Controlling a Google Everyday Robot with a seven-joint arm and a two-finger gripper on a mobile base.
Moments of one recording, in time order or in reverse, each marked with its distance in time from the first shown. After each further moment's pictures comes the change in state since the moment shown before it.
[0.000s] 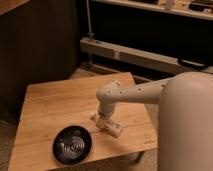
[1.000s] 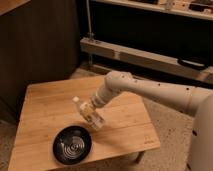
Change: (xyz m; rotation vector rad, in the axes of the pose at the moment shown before) arm -0.097 0.054 -0.123 -0.320 -0.540 0.071
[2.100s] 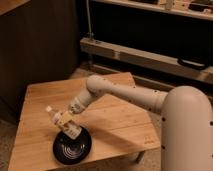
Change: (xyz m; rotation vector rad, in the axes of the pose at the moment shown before) arm -0.015 0.075 0.098 -0.351 0.101 -0.185
